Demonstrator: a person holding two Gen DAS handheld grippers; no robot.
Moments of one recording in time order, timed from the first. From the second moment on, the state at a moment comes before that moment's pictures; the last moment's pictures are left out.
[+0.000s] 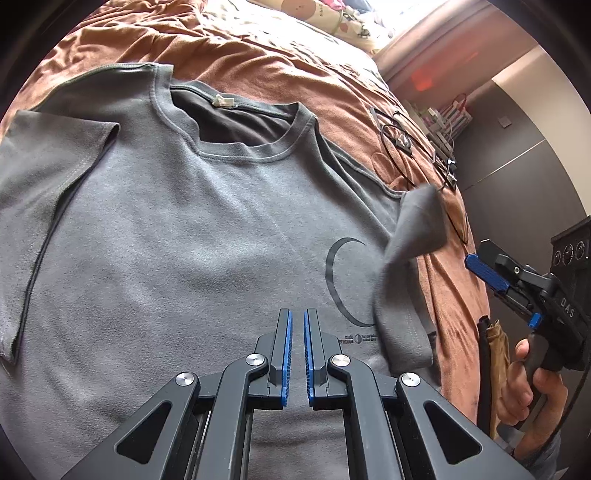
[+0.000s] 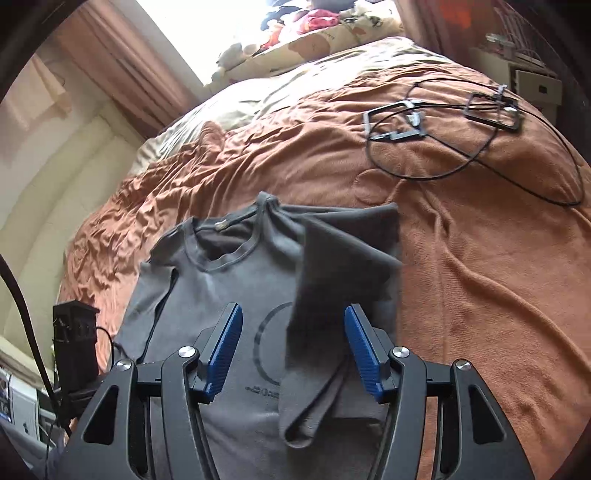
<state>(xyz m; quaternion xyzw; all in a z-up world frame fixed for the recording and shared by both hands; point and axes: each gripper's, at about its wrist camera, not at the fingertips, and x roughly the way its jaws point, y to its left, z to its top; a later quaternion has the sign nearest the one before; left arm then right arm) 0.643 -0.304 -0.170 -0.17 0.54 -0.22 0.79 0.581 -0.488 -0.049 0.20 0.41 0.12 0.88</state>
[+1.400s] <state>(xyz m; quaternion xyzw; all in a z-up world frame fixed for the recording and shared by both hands) 0.691 -0.490 -0.184 0.00 0.56 -0.28 0.78 0.500 -0.560 -0.146 0.40 0.40 0.05 0.82</state>
